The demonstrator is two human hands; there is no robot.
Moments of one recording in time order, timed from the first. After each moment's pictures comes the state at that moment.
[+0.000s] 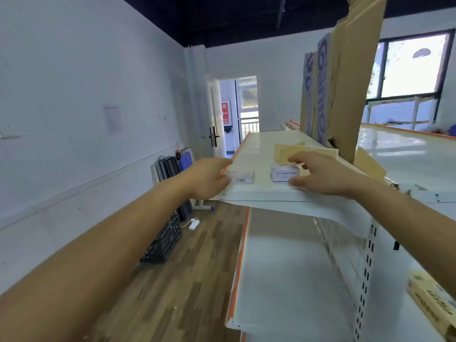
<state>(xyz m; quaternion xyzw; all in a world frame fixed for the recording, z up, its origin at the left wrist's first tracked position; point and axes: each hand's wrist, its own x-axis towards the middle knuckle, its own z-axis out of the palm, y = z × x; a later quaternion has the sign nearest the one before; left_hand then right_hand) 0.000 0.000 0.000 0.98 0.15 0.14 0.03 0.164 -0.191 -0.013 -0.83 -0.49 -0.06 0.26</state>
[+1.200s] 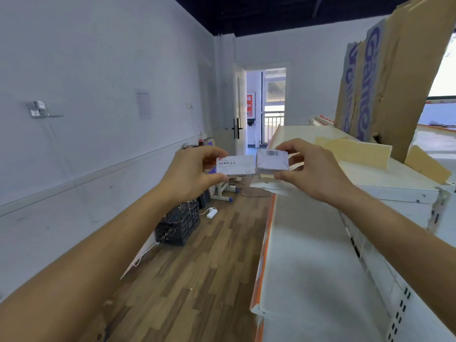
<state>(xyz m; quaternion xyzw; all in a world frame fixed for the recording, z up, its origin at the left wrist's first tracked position) -0.093 0.020 -0.022 0.90 0.19 0.36 0.17 0.086 -0.133 -0.026 -0.72 -0.54 -0.11 0.43</state>
